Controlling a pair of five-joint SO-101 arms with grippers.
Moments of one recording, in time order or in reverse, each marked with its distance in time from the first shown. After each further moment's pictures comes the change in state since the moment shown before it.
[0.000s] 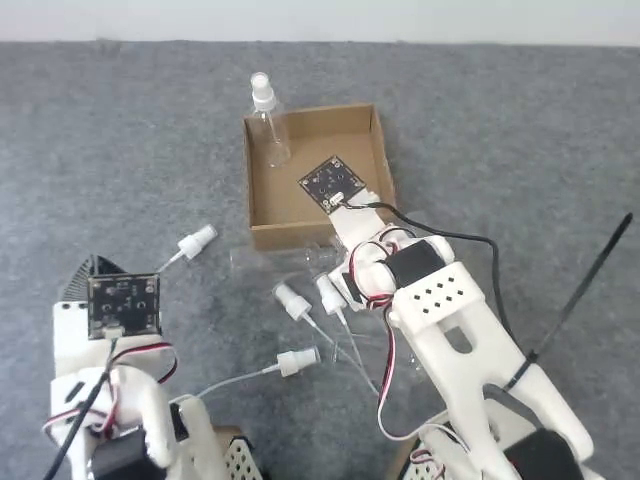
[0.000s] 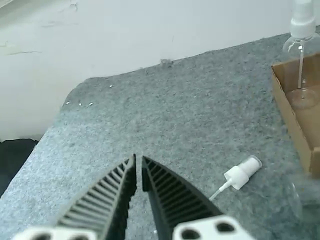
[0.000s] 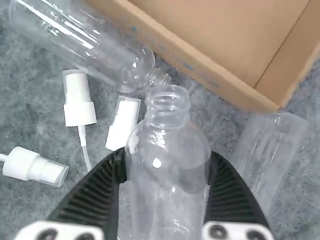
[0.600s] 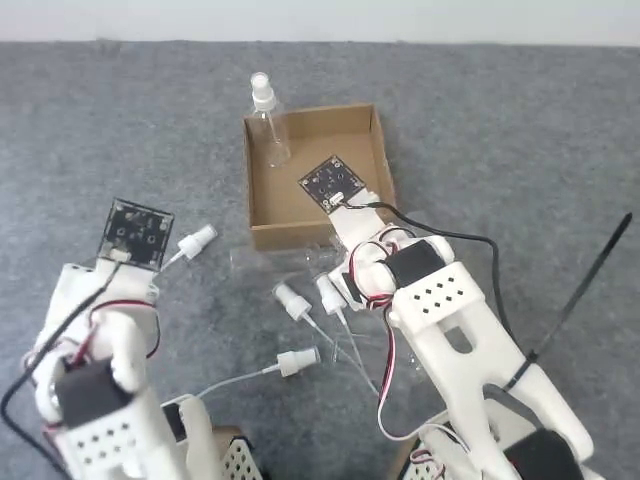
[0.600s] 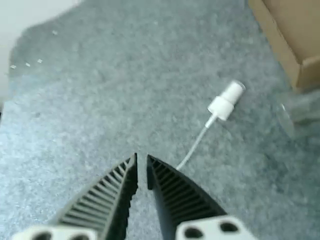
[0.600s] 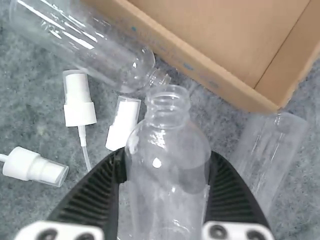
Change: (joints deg) left arm 0.0 30.4 -10.0 3.4 -13.5; right arm 0.0 0.0 0.0 0.0 0.0
